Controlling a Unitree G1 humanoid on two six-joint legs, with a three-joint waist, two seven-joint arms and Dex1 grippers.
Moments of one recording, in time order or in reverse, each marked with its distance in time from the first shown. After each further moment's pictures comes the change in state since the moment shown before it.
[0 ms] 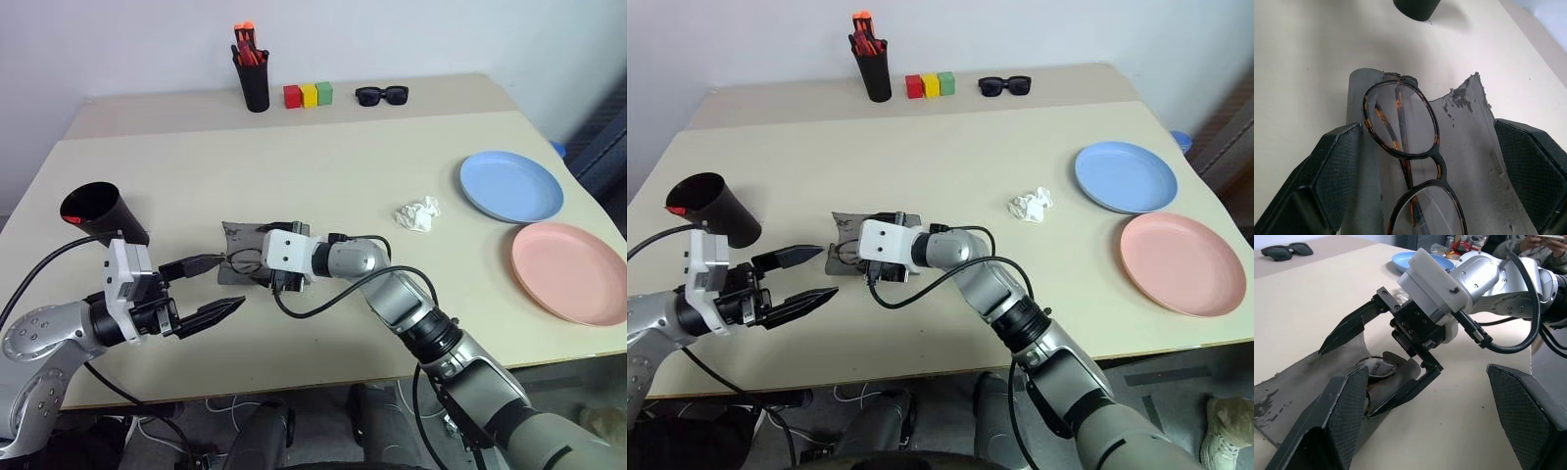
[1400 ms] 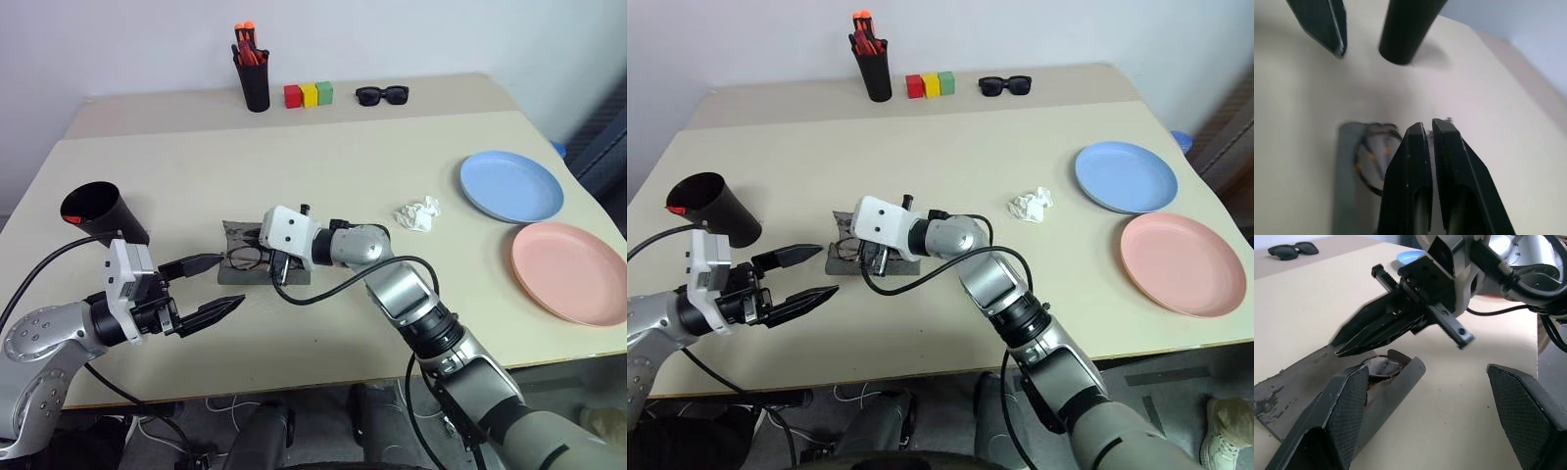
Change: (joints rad) left arm 0.000 -0.010 -0.002 0.000 0.016 -0.003 0.013; right arm -0.028 0.003 -0.034 -0.050 0.017 -0.020 0.006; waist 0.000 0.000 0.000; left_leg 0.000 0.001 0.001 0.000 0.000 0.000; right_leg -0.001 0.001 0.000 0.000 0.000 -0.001
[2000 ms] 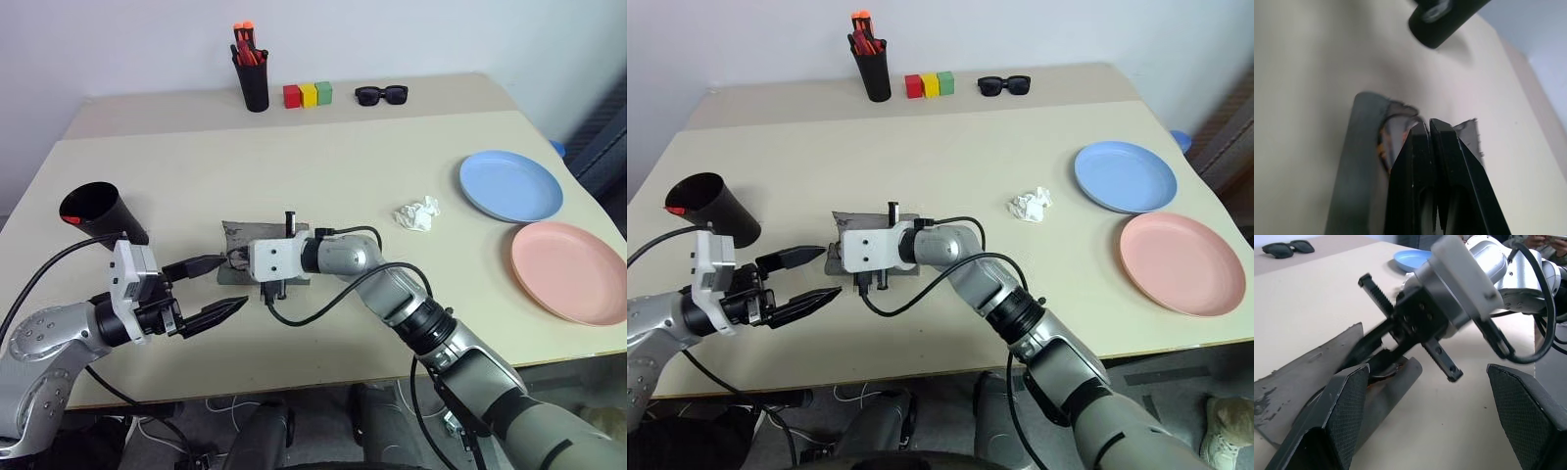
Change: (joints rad) left arm -0.004 -0.002 -0.020 0.000 0.001 0.000 0.005; right arm -0.038 -0.009 0.095 0.118 -0.126 -0.174 0.010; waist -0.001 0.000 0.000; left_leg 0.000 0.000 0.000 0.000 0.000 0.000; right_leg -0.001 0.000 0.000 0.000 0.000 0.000
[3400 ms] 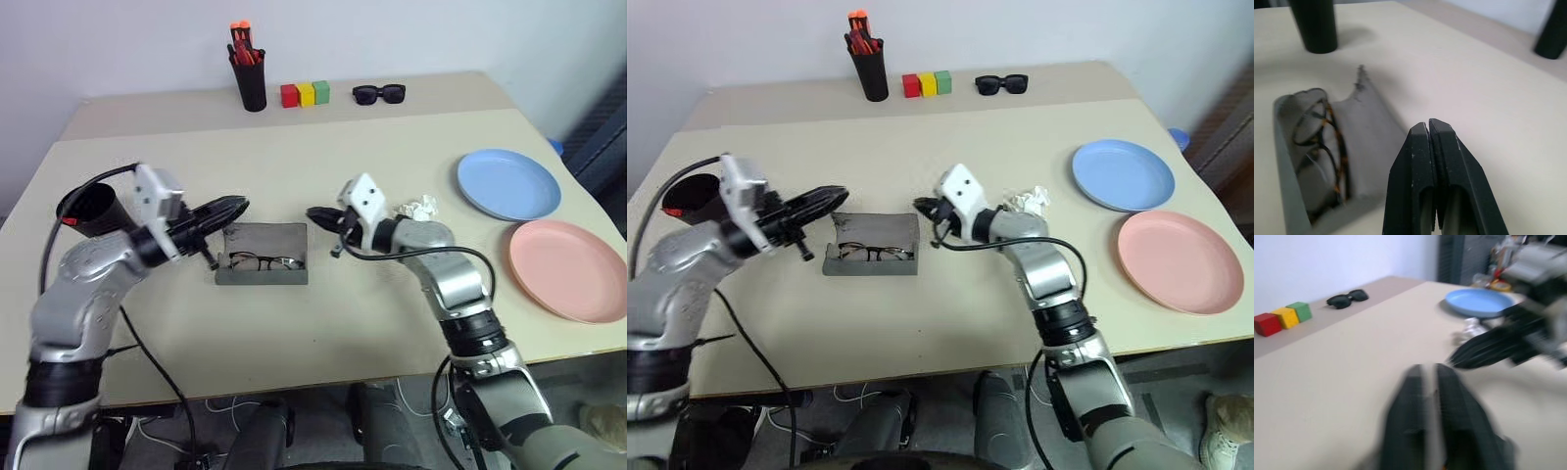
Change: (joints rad) left arm -0.545 -0.131 -0.213 0.368 0.198 -0.041 0.172; right arm 0.163 -0.124 -0.453 -0.233 0.436 0.415 0.024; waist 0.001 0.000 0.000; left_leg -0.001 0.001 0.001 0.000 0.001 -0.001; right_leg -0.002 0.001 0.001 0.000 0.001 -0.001
